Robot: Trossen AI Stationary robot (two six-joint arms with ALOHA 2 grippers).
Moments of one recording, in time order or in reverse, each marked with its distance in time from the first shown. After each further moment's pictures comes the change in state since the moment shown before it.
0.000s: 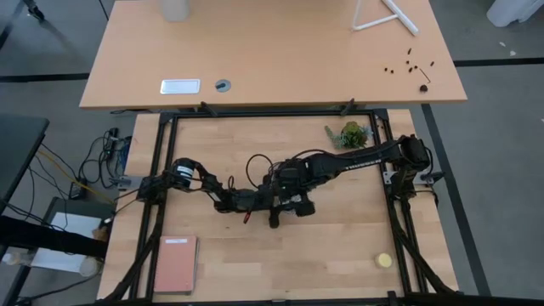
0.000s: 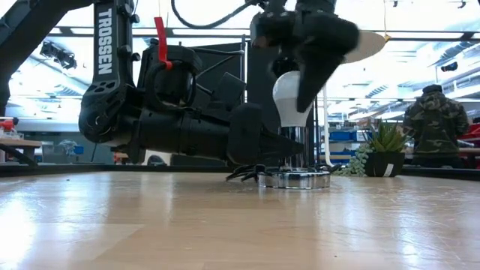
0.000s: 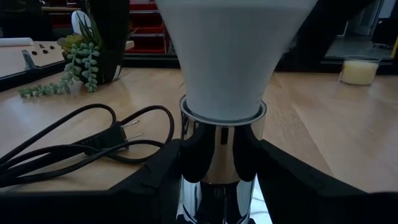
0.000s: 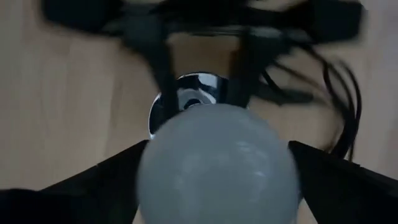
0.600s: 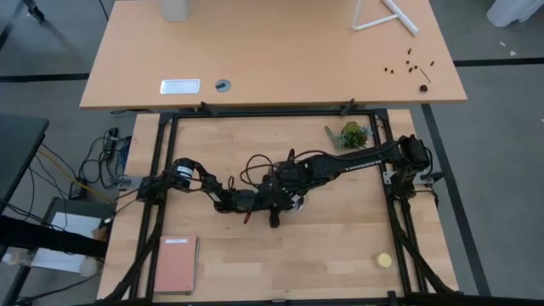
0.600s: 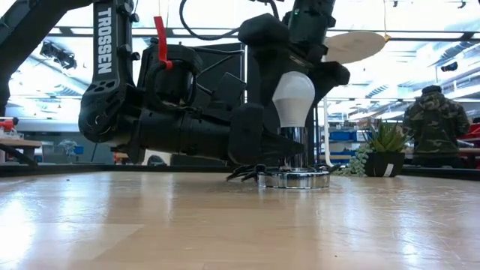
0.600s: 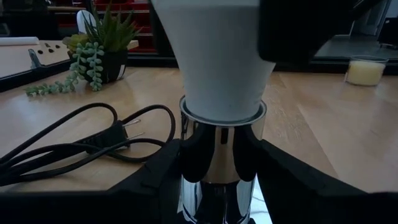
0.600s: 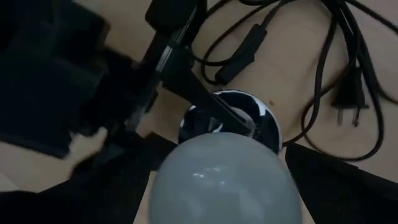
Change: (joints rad) left arm 0.000 0.000 0.000 -0.008 -0.025 -0.005; right arm 0.017 0.001 0.000 0.035 0.068 1.075
